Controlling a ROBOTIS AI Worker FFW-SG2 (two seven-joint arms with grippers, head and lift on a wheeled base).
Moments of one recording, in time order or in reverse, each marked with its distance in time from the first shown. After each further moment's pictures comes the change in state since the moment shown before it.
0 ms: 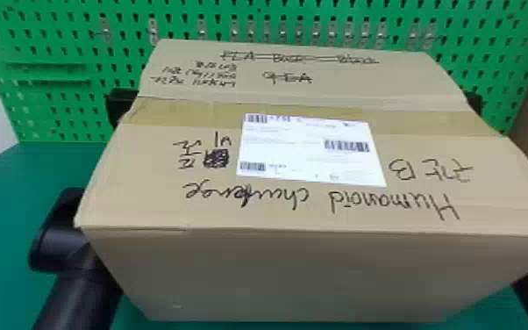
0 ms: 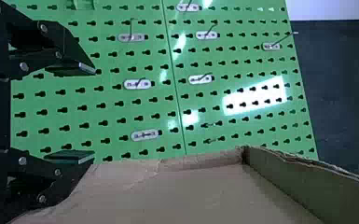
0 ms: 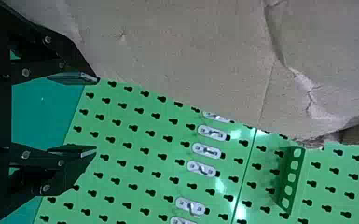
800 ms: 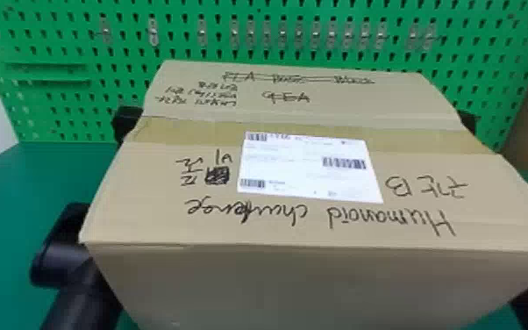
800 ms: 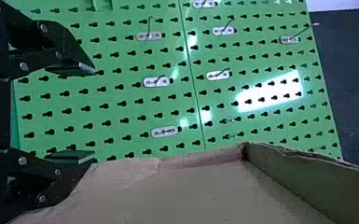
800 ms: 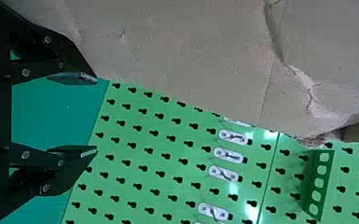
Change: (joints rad) left arm 0.044 0.001 -0.009 0.003 -0.011 0.020 0.000; right arm 0.046 0.016 -0.009 0.002 0.003 0.011 0.000
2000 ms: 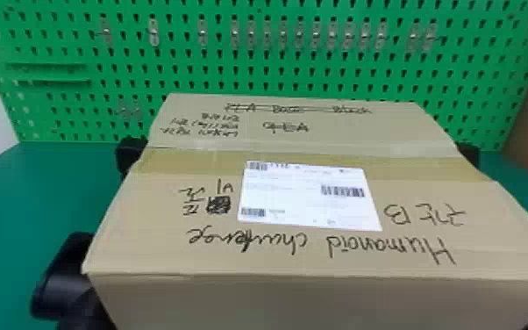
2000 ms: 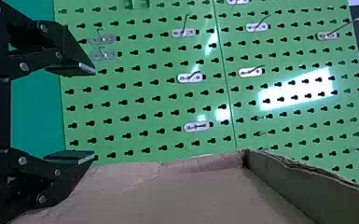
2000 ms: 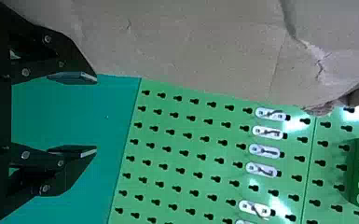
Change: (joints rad) left arm 0.087 -0.002 0.013 -0.006 0.030 -0.001 0.001; right arm 0.113 0.034 -0.080 -0.022 -0.014 0.003 0.002
